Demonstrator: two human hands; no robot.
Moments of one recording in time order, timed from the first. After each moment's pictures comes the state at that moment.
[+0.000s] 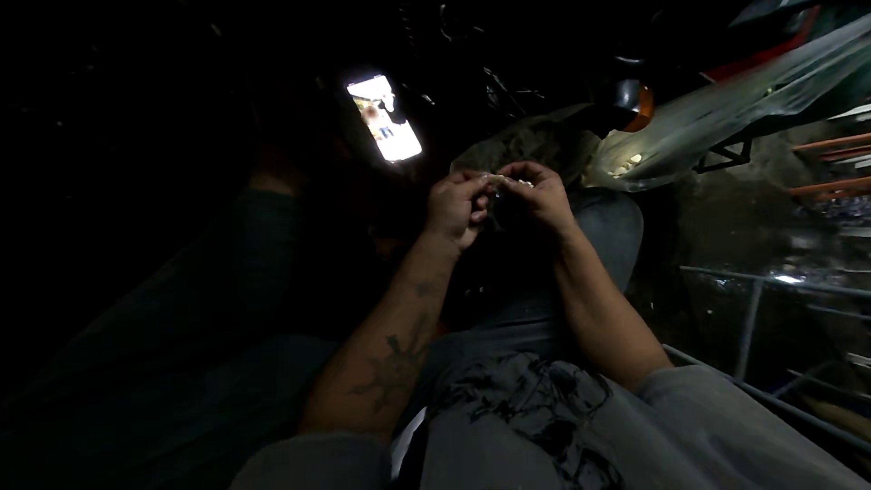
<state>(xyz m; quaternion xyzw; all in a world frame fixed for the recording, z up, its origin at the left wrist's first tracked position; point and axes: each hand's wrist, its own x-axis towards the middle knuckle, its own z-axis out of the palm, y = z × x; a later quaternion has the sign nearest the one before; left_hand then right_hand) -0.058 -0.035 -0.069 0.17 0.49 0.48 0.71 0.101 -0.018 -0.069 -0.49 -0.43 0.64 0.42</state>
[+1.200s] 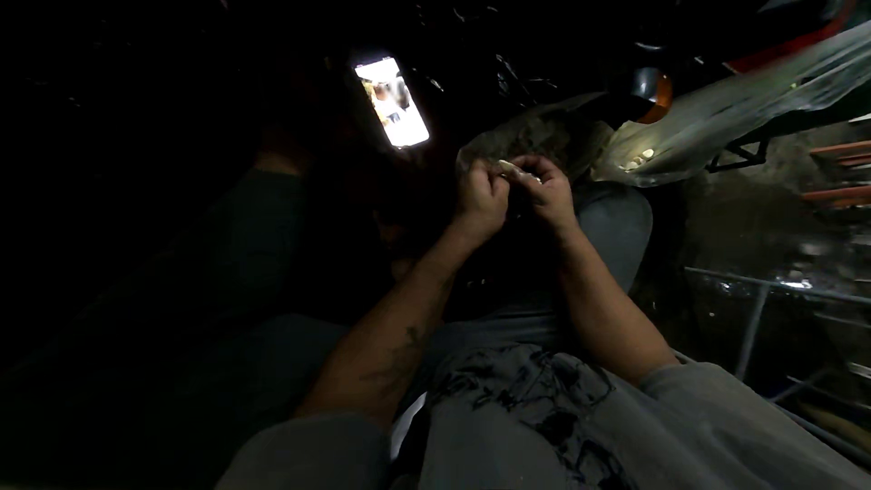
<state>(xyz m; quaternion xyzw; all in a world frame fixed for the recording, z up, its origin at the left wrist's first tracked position) -0.043 -0.042 -0.069 0.46 0.63 0.31 0.54 0.091 -0.031 -0.074 -0.52 -0.40 0.61 0.45</state>
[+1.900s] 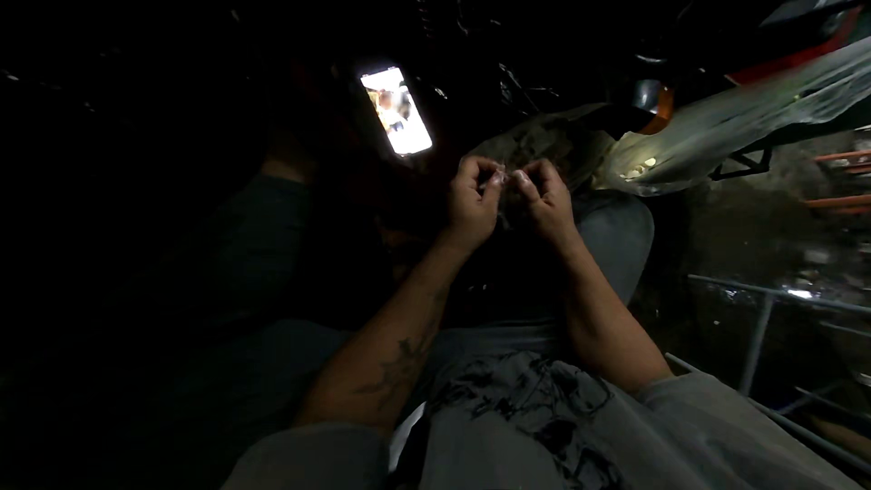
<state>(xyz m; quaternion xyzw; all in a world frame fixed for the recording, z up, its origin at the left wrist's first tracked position) -0.049 -0.045 -0.083 0.51 0.53 0.51 0.45 0.099 -0.030 -0.067 -0.55 -0.63 0.44 0.33</state>
